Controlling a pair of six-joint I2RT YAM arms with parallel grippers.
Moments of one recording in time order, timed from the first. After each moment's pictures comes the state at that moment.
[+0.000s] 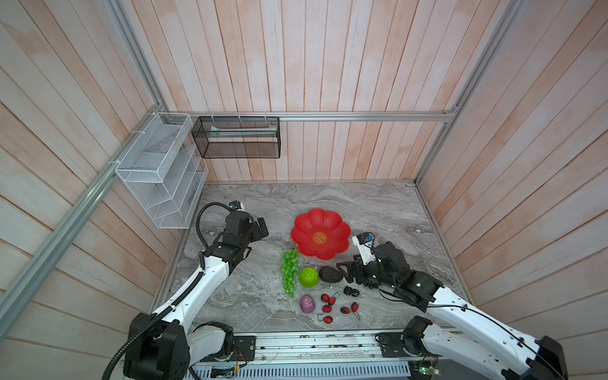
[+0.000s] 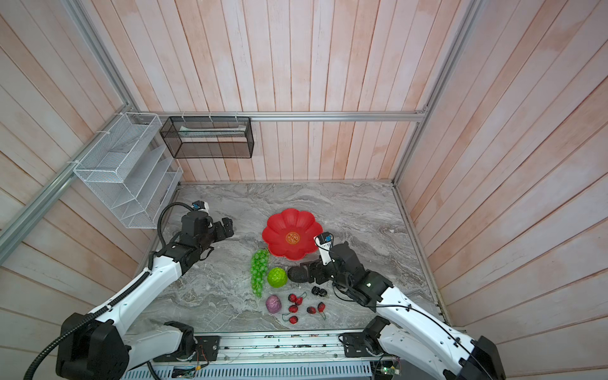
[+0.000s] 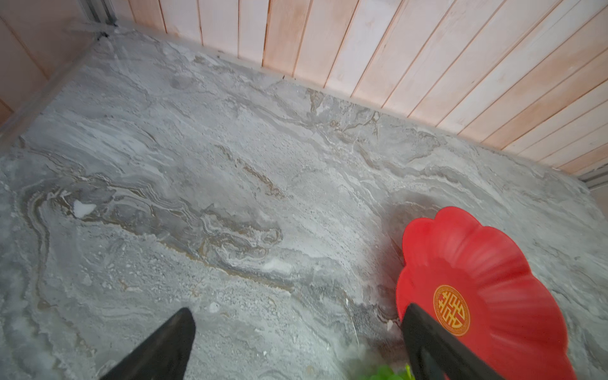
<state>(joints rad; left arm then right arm) -0.27 1.19 0.81 -0.25 -0.14 -0.44 0.76 0.94 0.59 -0.34 -0.06 0.37</state>
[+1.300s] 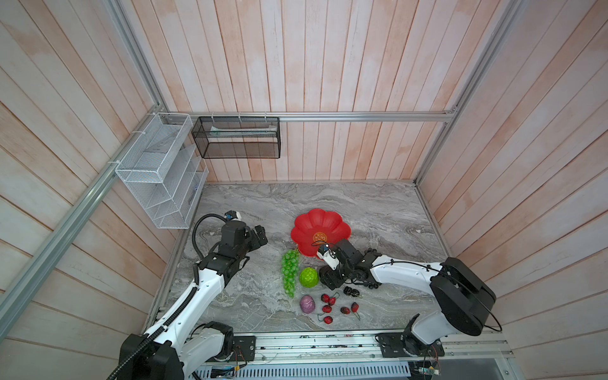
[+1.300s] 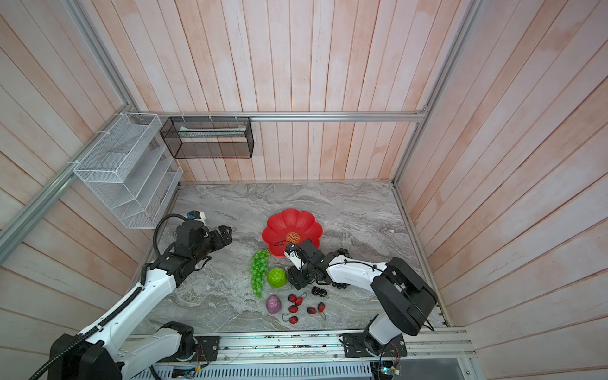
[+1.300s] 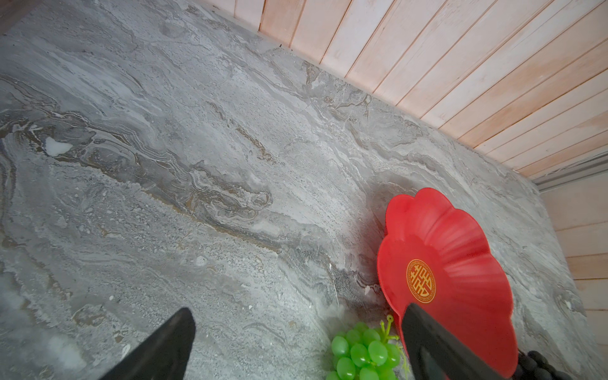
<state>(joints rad) -0.27 1.07 0.72 -0.28 -0.09 -0.55 0.81 1.55 0.76 -0.27 -0.14 0.08</state>
